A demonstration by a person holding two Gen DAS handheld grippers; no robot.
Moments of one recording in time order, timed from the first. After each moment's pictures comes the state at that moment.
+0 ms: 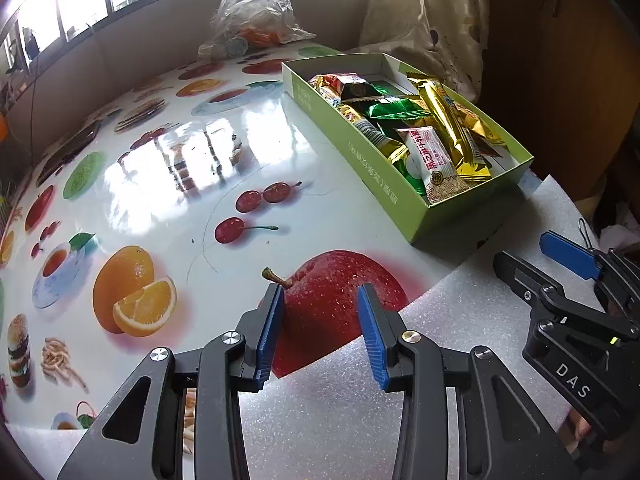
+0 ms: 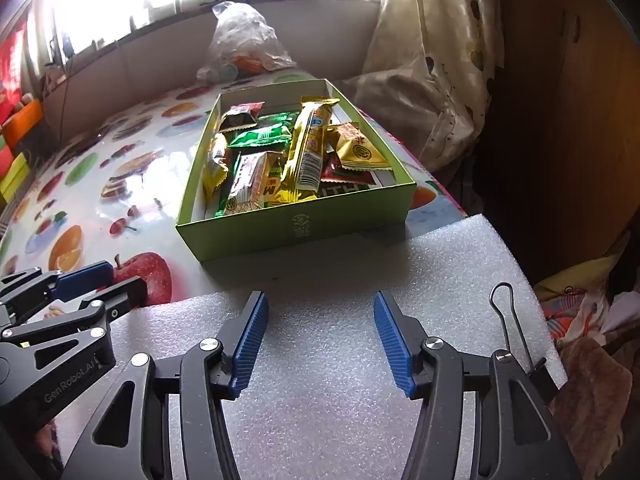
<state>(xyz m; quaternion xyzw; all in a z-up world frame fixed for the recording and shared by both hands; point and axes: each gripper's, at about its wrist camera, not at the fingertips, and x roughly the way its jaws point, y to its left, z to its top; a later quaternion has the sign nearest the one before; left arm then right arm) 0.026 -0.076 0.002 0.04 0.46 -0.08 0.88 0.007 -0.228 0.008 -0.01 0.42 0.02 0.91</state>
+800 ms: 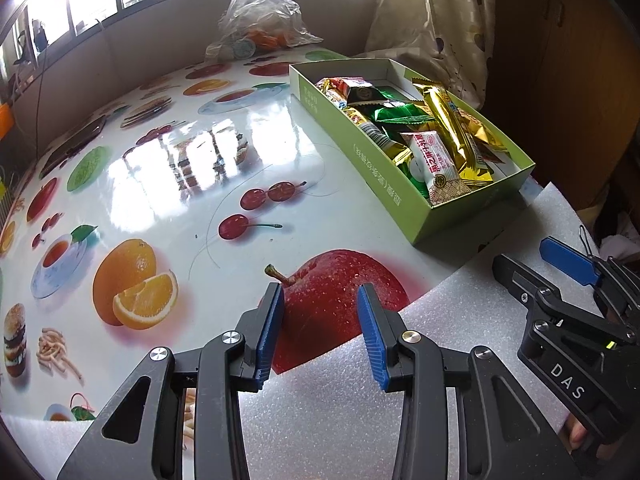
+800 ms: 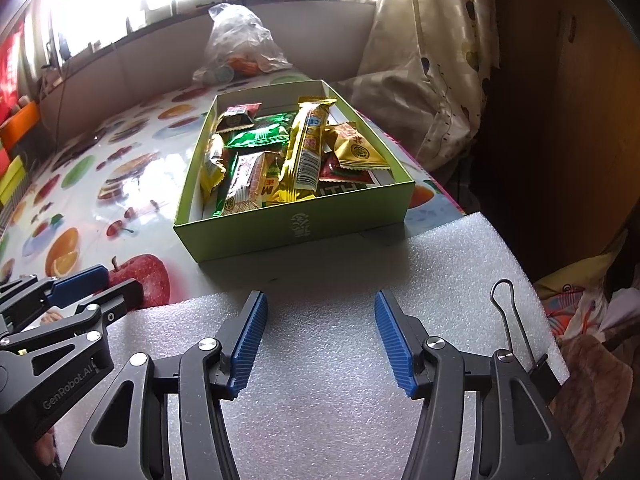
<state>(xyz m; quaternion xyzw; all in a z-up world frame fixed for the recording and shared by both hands) 0.022 -0.074 0.002 0.03 0.46 -0.07 0.89 0.008 -0.228 0.006 -0.01 0.42 0.02 0.91</state>
